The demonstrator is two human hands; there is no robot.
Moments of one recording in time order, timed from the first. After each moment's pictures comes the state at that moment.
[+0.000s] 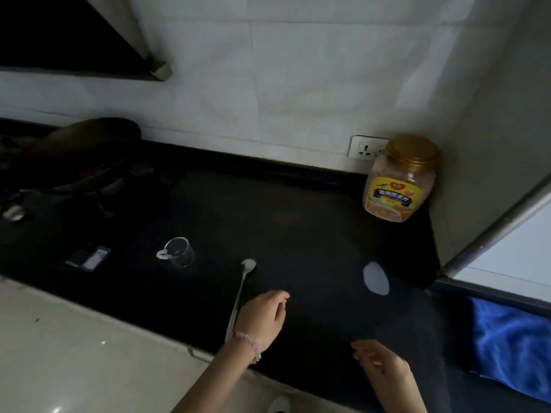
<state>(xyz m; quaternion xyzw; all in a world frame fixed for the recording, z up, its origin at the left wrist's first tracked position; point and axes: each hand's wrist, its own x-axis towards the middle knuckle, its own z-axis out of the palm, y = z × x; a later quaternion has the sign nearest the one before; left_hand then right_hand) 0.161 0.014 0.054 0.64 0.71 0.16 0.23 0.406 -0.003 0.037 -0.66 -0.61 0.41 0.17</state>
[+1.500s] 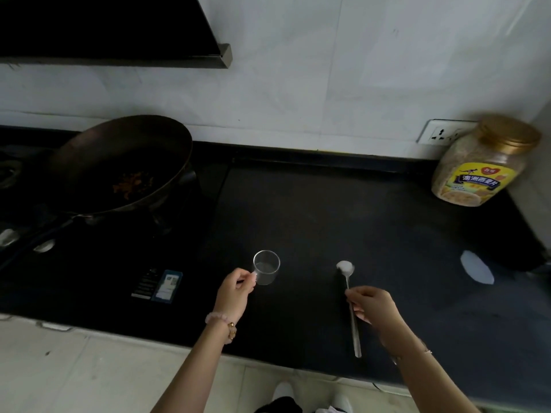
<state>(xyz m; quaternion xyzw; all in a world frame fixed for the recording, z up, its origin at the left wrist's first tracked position) -0.124 0.027 0.039 0.37 0.72 0.36 0.46 0.140 0.050 0.049 -0.70 -0.35 0.57 0.24</state>
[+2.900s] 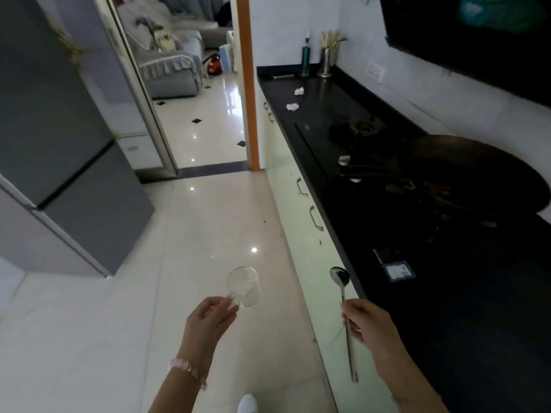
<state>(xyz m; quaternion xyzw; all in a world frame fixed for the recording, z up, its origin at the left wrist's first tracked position) -0.165 -0.346 0.084 -0.18 0.59 0.78 0.13 -0.115 -0.084 0.086 -0.34 -0.64 0.69 -0.04</state>
